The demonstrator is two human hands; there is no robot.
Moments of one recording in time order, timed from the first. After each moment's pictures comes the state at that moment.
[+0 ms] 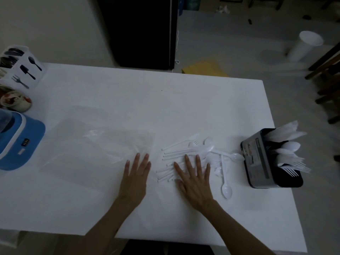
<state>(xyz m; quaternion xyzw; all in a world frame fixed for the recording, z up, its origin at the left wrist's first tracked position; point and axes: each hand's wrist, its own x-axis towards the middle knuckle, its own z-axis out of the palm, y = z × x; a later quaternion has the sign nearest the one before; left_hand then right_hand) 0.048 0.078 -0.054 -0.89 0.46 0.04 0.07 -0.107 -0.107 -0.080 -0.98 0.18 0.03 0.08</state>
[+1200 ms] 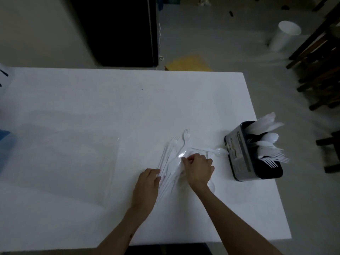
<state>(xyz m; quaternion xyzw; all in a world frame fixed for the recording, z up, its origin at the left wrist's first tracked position) -0.014 0.009 -0.051 -0.88 0.32 0.16 -0.31 -0.081 -0.155 -0.041 -0.77 0.58 0.01 0.25</state>
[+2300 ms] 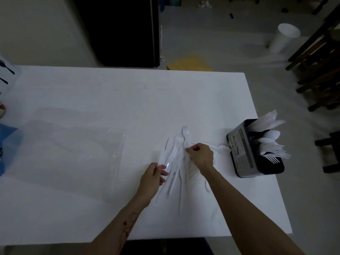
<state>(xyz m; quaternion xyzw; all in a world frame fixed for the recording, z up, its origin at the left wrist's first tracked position) -0.003 0.001 -0.025 -0.76 0.05 0.42 -0.50 -0.068 -0.181 -0.026 -0.67 0.58 -0.02 0.47</state>
